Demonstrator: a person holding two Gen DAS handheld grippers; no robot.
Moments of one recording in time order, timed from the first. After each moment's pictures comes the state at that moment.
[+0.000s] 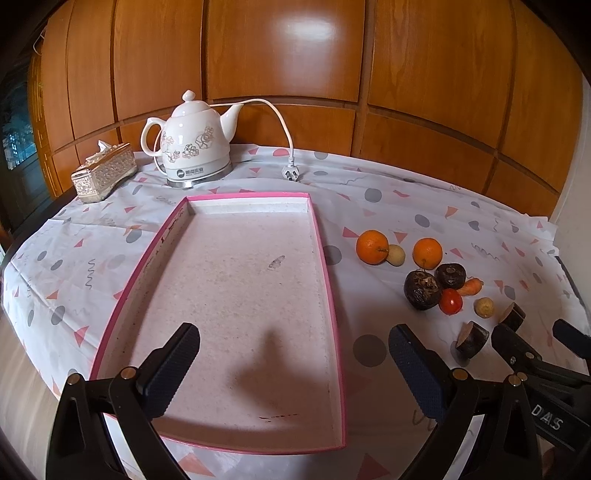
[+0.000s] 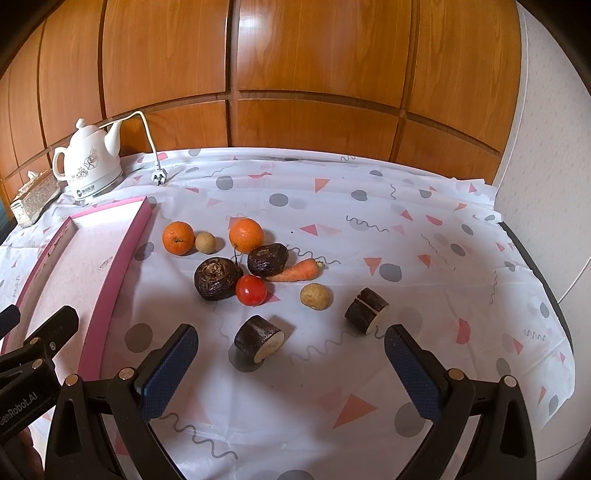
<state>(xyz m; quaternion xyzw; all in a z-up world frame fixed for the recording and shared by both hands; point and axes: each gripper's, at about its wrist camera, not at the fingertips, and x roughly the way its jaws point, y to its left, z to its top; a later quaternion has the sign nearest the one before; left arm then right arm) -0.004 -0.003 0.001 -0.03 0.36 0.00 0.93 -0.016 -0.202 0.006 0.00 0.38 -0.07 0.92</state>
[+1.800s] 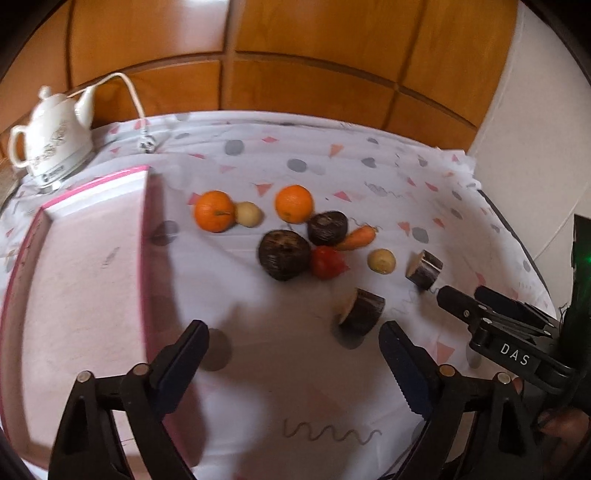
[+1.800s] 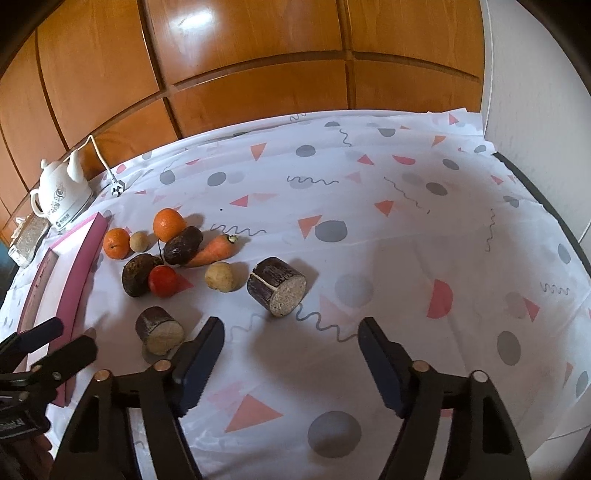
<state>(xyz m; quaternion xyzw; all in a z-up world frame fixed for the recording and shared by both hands) 0.029 -0.097 -0.018 0.00 0.44 -0.20 0.87 -0.014 -0.307 -0.026 0.11 0.42 -0.06 0.90</state>
